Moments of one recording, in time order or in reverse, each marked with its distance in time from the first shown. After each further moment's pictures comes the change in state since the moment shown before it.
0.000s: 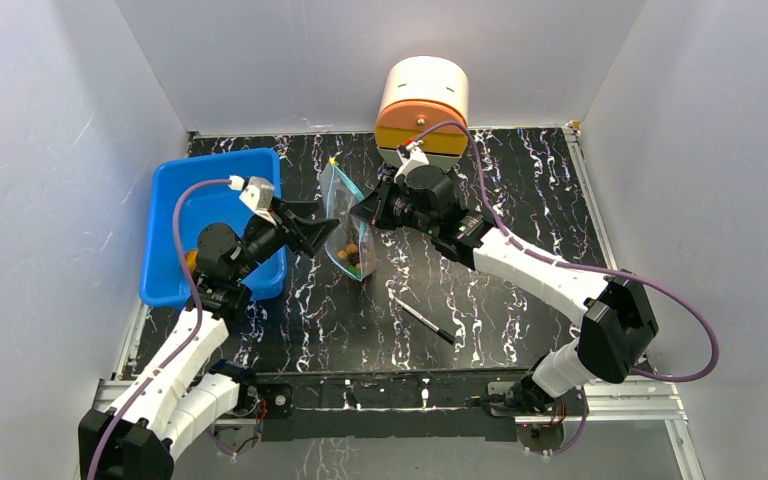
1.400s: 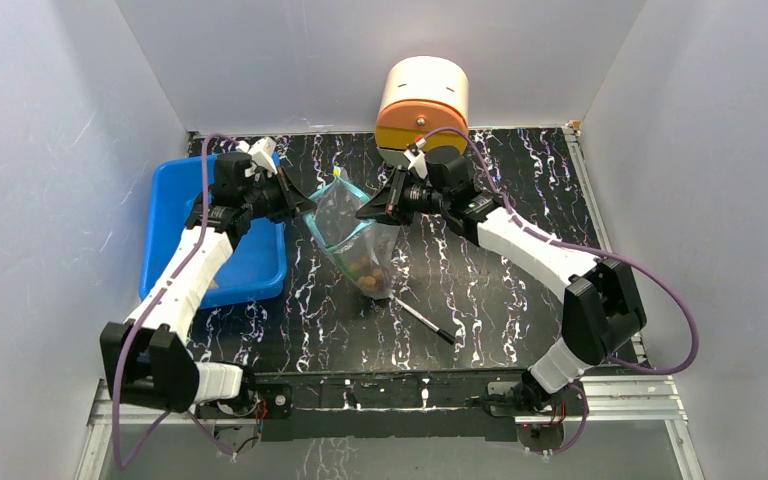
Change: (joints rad) left arm 0.128 0.434 0.527 -0.828 -0.087 -0.145; right arm -0.188 0.103 0.050 -0.047 -0.493 0.284
